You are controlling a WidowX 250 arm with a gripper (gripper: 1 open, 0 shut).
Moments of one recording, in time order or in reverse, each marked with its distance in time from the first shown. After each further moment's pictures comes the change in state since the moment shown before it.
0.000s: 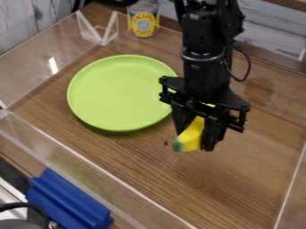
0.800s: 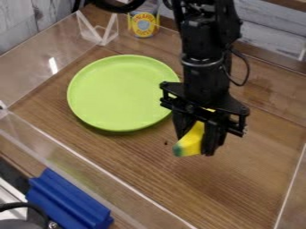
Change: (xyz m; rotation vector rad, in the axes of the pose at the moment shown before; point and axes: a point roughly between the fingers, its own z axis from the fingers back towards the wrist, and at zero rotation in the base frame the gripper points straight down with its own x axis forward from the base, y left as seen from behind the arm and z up) arm -0.001 0.002 -0.007 -0.021 0.015 0.004
